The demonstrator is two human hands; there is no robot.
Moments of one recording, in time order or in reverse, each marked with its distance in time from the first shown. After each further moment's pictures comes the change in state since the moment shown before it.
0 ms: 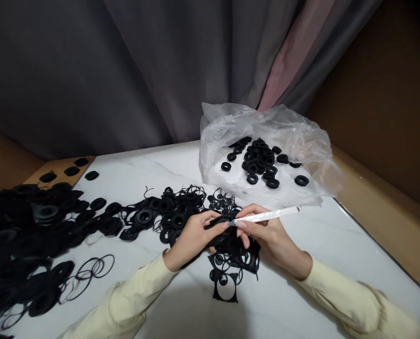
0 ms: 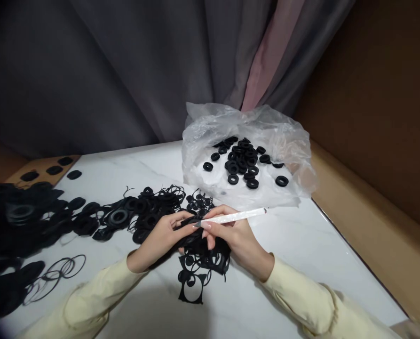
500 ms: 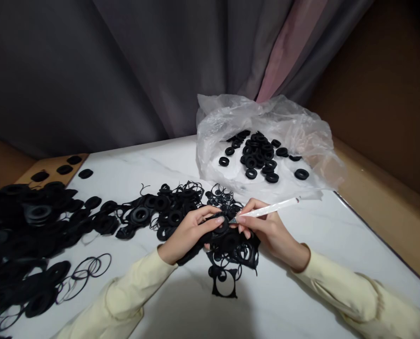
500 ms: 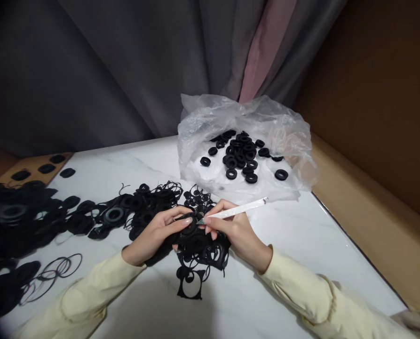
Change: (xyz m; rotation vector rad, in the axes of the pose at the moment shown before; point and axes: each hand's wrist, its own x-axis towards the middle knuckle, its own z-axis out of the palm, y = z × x) left_hand -0.001 0.004 -0.009 -0.148 -0.138 -0.038; right_hand 0.003 0.003 -0.009 -0.002 0.032 0.019
